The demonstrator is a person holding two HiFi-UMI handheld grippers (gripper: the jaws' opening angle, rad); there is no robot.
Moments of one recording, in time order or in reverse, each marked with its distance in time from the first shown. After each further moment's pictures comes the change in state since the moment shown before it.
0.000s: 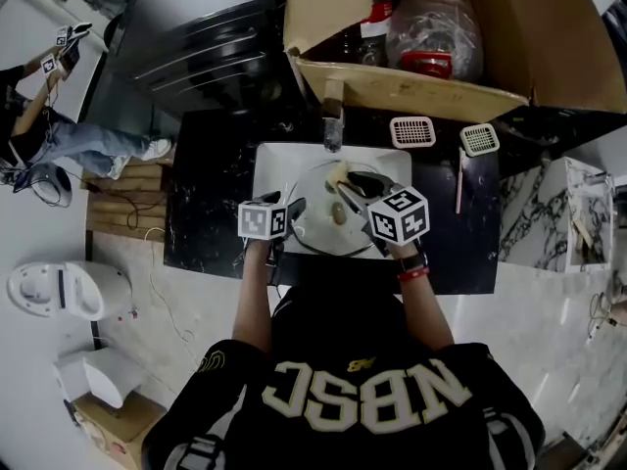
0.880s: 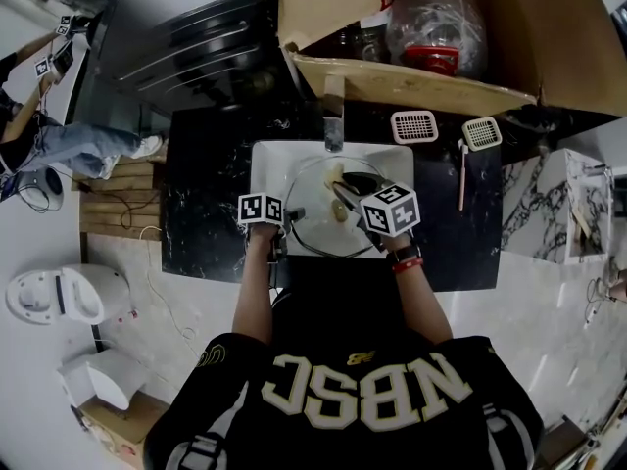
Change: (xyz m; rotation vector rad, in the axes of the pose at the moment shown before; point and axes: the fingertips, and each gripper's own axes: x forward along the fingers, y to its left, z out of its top) left arm 0.054 0.036 -0.081 -0.385 0.302 -0.077; right arm 0.038 -0.021 -0.033 0.084 0.096 -0.026
